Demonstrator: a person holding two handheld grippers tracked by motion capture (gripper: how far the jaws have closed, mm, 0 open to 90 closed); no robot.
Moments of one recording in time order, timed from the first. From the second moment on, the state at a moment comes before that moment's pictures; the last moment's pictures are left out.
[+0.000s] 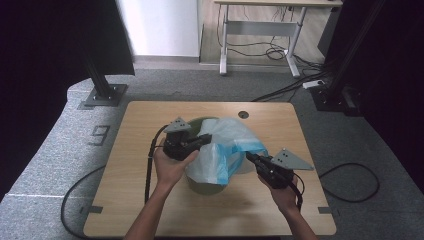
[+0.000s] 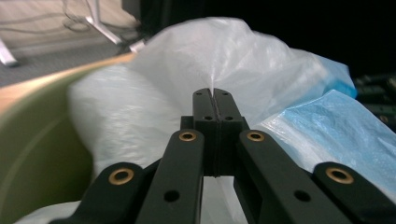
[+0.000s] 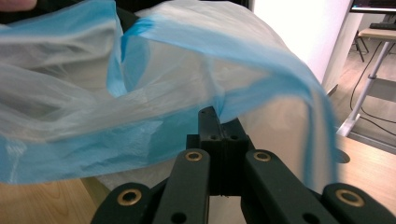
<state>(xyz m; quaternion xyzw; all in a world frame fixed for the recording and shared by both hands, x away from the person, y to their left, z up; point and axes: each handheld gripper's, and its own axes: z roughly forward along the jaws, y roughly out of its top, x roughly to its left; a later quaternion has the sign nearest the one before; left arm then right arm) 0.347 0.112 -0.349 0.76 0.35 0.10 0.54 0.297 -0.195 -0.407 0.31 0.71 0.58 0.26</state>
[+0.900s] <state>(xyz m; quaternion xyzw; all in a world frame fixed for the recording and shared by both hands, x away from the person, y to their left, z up) 0.310 0.197 -0.368 0.70 0.38 0.12 0.60 0.277 -0.217 -0.433 0.33 0.70 0.59 0.23</state>
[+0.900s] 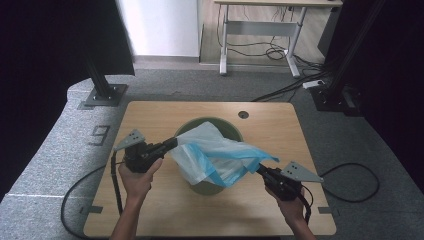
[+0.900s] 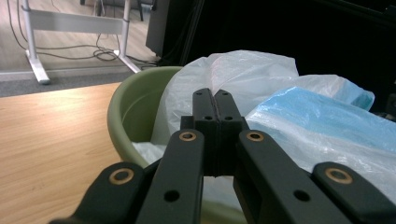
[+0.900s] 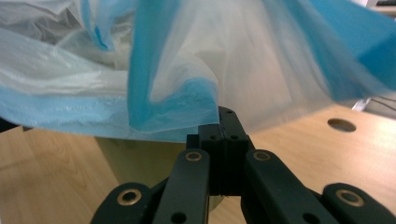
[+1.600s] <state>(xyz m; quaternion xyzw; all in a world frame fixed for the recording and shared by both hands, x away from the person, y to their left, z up) 0.302 0.221 -0.412 0.71 0.37 0.11 0.59 0.280 -0.220 -0.470 0.35 0.72 0.58 0.19</state>
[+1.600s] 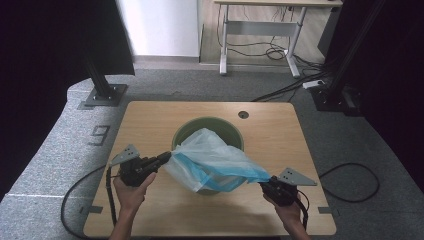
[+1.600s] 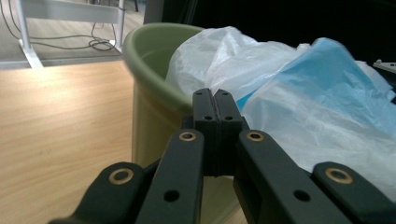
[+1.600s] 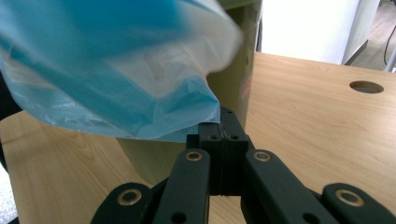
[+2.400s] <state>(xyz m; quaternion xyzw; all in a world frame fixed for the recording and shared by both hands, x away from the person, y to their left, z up) 0.322 0.230 -0.430 0.70 0.40 0.12 0.57 0.304 -0.232 -0.463 0.37 0.70 0.57 0.21</state>
